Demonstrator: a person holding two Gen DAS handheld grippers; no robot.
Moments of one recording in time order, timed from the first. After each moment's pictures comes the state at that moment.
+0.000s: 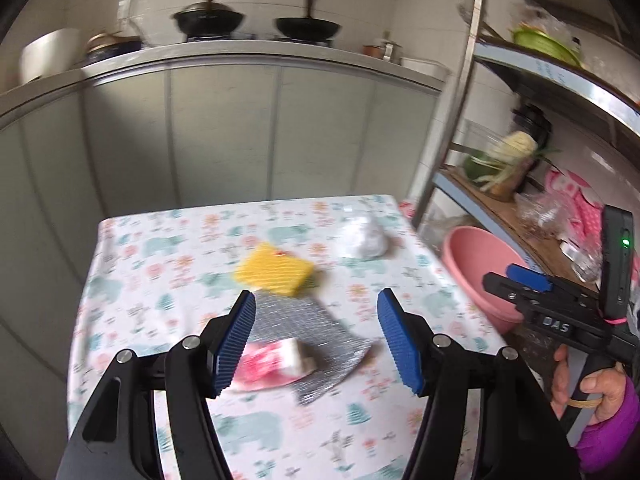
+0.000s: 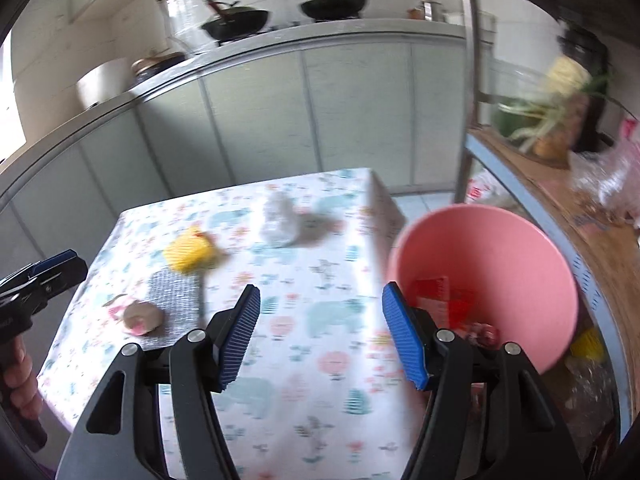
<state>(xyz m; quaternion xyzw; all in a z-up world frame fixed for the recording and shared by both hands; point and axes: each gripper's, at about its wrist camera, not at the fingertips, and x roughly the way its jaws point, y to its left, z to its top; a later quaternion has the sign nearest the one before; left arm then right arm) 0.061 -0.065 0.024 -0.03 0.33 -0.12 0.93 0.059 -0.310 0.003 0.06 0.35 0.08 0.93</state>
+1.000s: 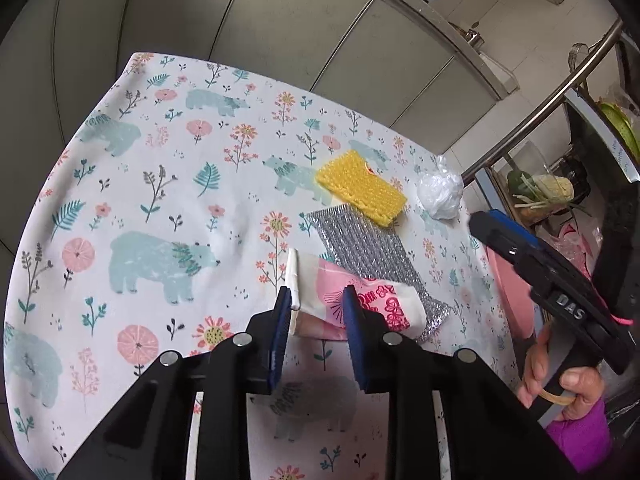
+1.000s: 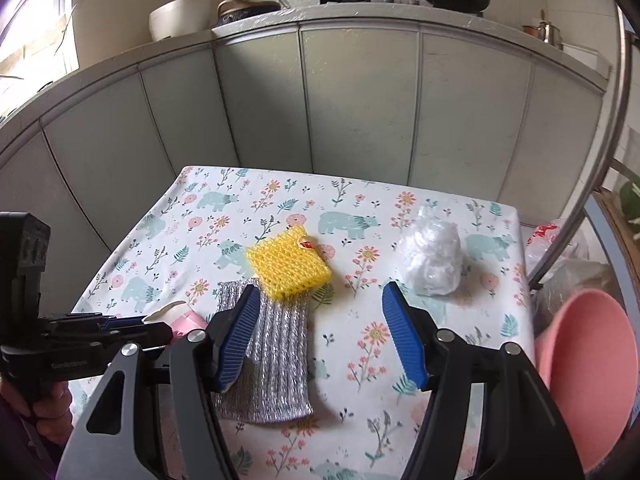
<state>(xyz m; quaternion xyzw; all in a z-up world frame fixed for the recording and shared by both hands) 0.107 0.020 -0.068 -0.21 0.46 -0.13 0.85 0.143 -0.180 -0.013 -0.03 0.39 0.21 0.90</state>
